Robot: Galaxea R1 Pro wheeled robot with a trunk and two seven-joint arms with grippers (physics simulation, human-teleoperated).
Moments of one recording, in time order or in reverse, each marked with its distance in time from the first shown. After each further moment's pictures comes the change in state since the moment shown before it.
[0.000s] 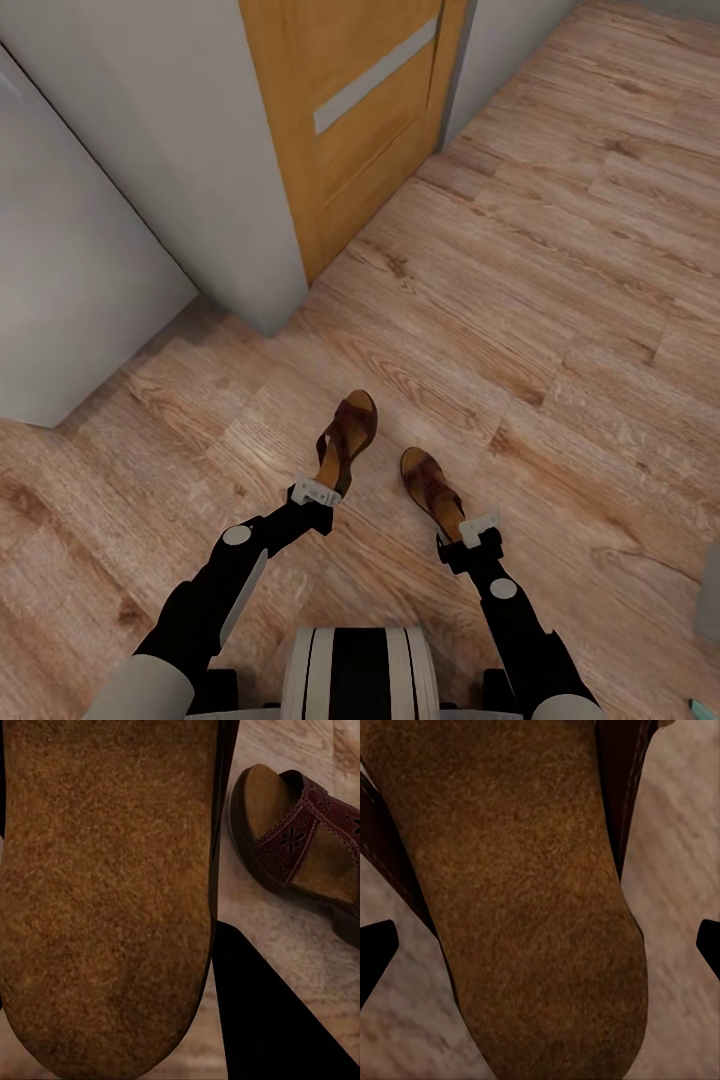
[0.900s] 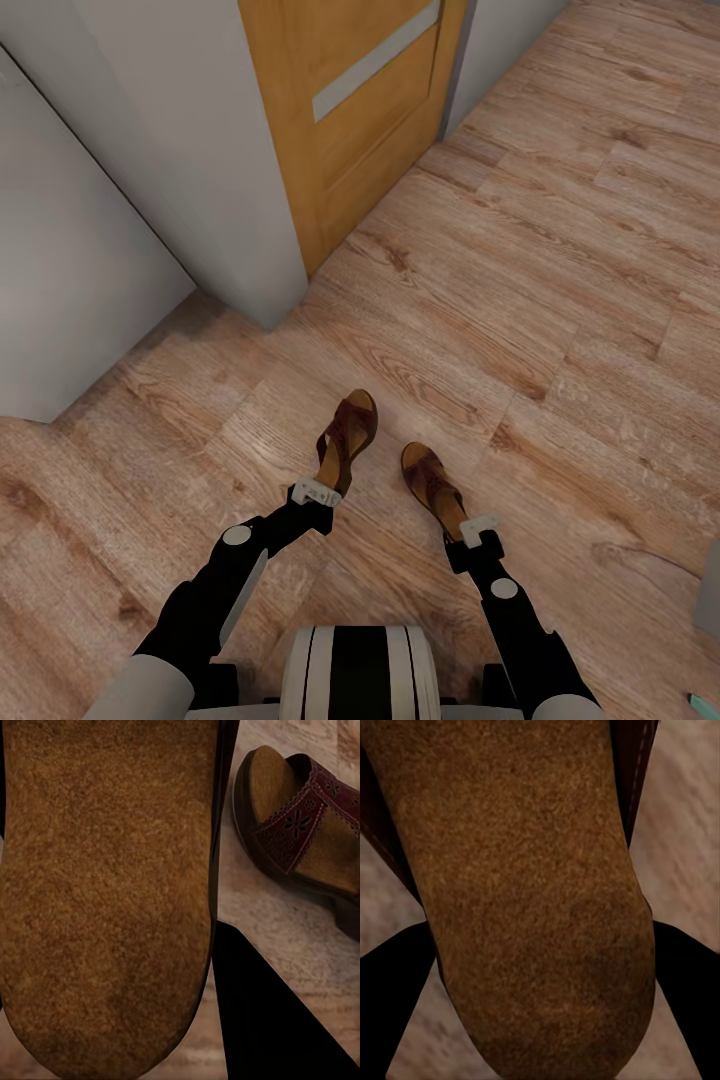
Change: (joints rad) left arm 0.000 0.000 -0.001 0.000 0.000 -0.007 0.000; right arm 0.000 -0.001 -0.003 -0.001 0.002 0.000 -0.001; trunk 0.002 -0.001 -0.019
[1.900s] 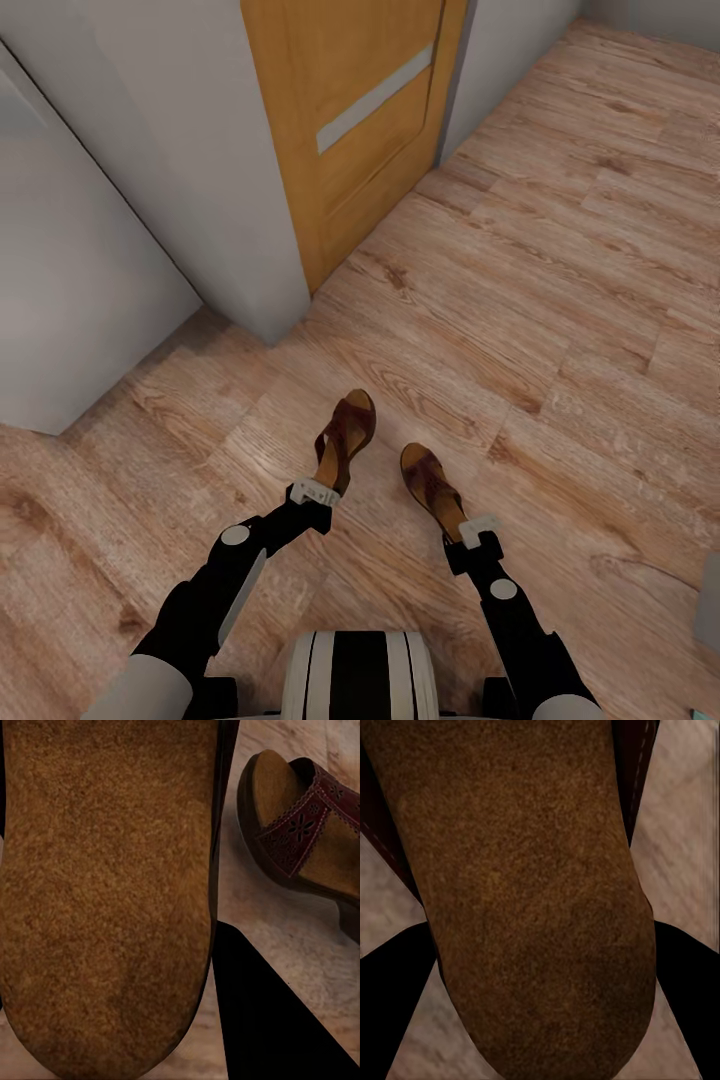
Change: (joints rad) left arm 0.000 0.004 0.003 -0.001 0.004 -0.002 0.000; right arm 0.000 0.000 0.004 0.007 -0.002 -0.002 0.001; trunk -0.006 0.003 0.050
